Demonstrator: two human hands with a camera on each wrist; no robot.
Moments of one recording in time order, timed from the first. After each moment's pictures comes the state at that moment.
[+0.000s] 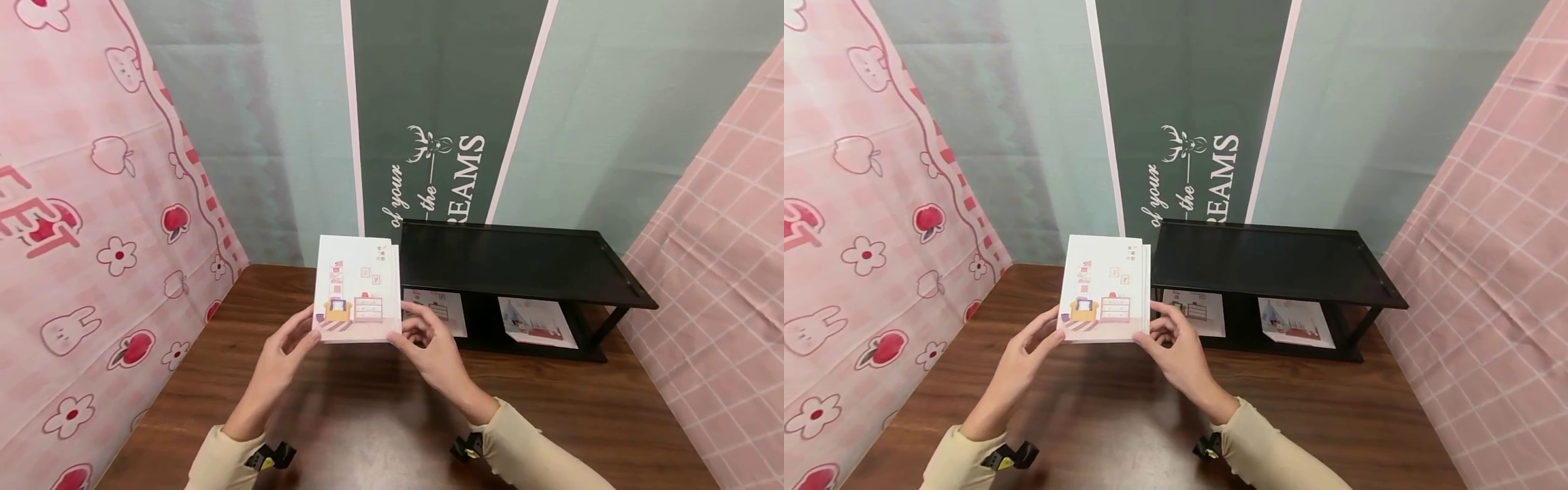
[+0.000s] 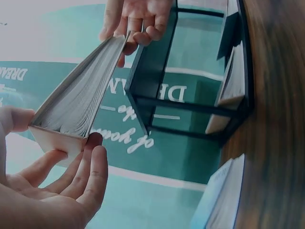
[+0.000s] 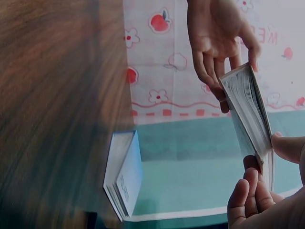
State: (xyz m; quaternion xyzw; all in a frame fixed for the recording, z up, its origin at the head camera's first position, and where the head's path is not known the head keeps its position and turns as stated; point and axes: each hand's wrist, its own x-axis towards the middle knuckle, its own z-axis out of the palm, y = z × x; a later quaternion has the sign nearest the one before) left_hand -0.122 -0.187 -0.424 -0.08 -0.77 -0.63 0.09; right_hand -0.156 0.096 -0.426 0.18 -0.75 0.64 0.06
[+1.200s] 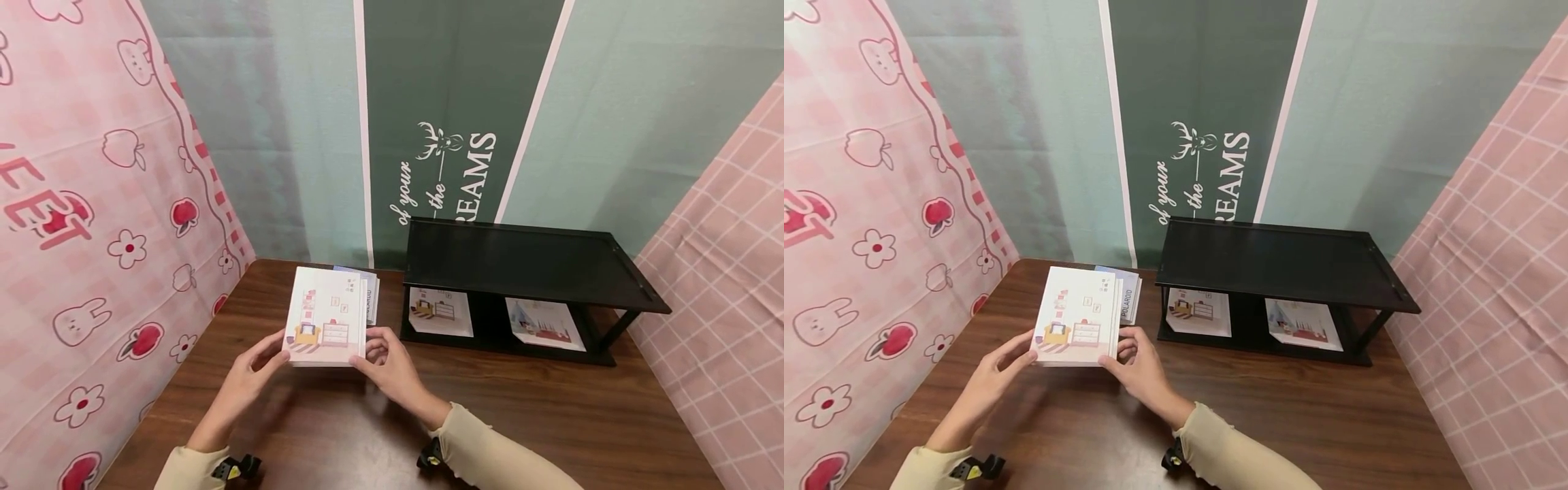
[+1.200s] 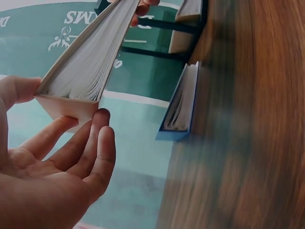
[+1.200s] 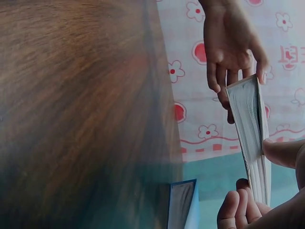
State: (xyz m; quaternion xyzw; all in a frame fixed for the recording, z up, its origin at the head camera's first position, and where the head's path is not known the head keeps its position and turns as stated) left_hand -0.105 -0.256 -0.460 -0.03 -0.82 -0.56 0.05; right_hand -0.155 0.026 -0.480 0.16 -0.77 0.62 -0.02
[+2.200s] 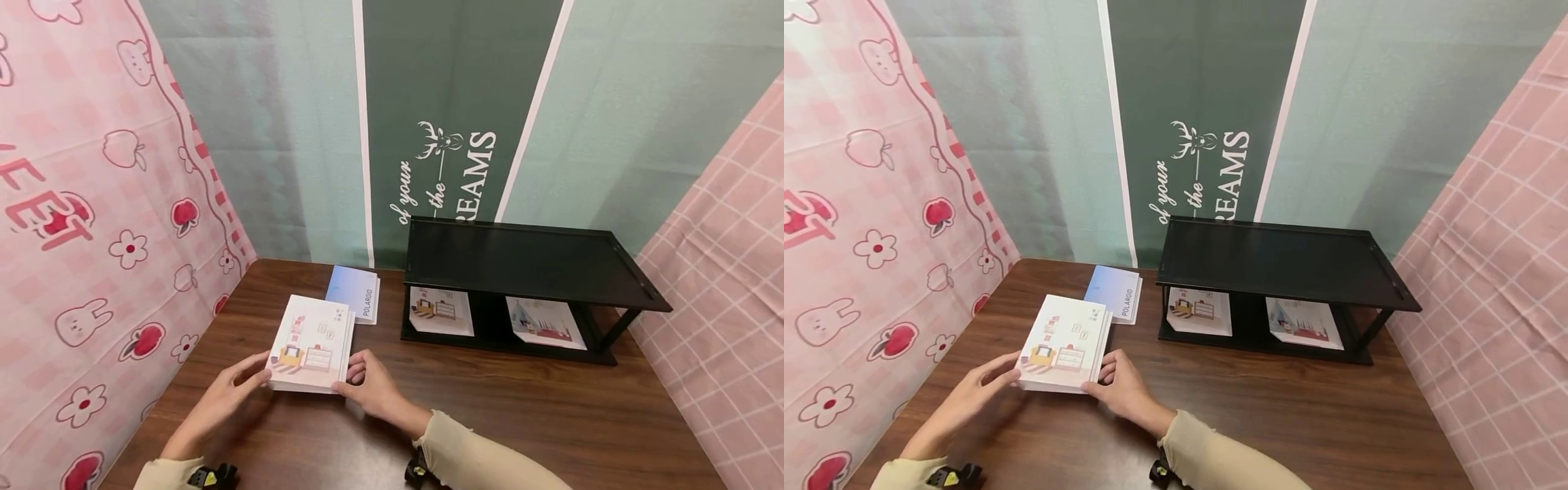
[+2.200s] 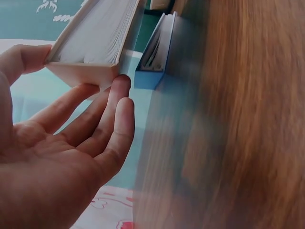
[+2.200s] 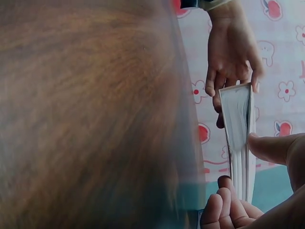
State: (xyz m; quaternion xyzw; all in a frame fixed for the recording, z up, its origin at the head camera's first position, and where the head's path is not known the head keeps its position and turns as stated) left_hand -0.092 -0.299 -0.484 0.00 -0.87 -0.48 -0.03; right_hand -0.135 0.002 -0.497 0.16 -0.81 0.56 -0.10
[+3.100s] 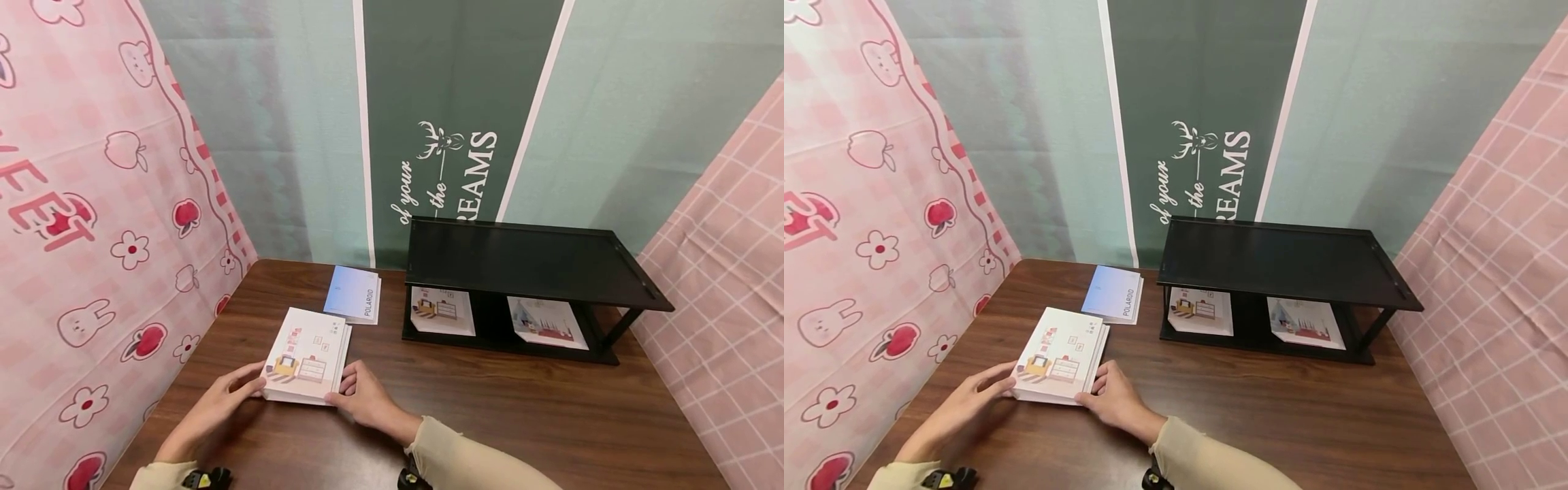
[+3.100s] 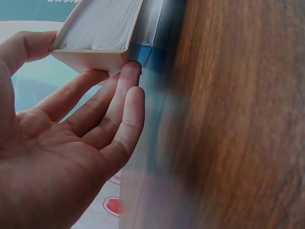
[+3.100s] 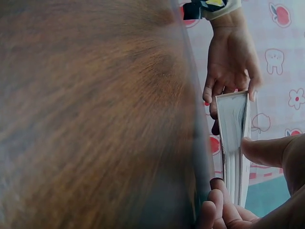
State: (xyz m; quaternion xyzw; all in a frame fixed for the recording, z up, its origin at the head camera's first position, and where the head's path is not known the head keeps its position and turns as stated) left_hand -0.089 -0.319 -0.498 0.01 -0.85 -0.52 -0.10; right_hand -0.125 -0.015 -0.511 0.15 -0.80 0.56 -0.12
